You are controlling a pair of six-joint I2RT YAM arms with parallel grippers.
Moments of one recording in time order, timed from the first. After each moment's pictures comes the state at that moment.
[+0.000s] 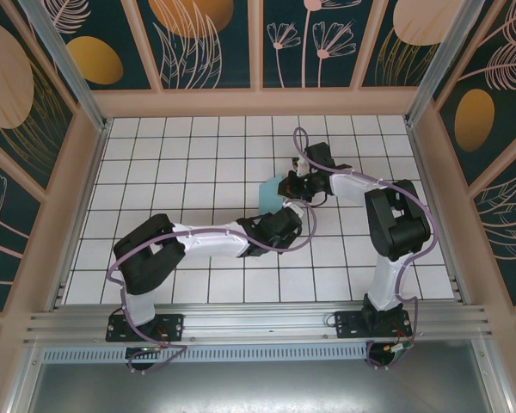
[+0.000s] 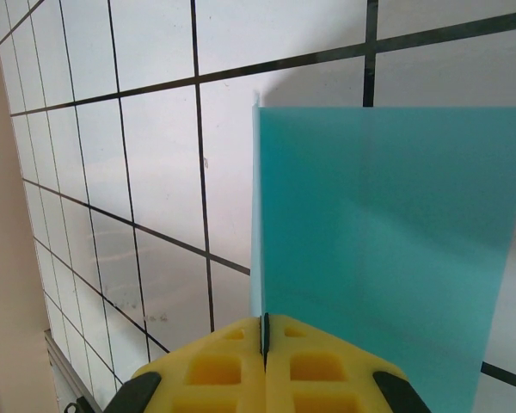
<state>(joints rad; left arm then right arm) -1.07 1.87 1.14 -0.21 -0.35 -0.22 0.38 1.88 1.18 -0.28 -0.61 0.61</state>
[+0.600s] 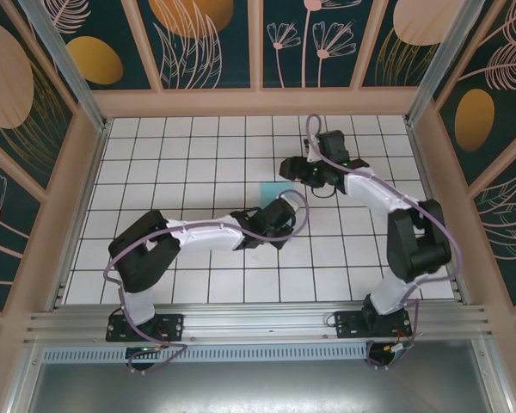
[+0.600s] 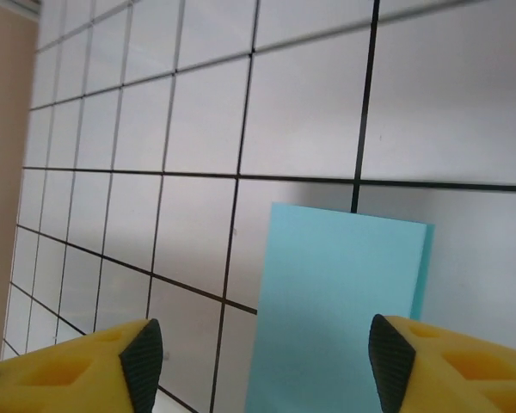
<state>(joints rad) -1.00 1.85 1.14 -0.21 -0.16 -0.30 0.35 1.65 1.16 -0.29 -0.43 0.51</state>
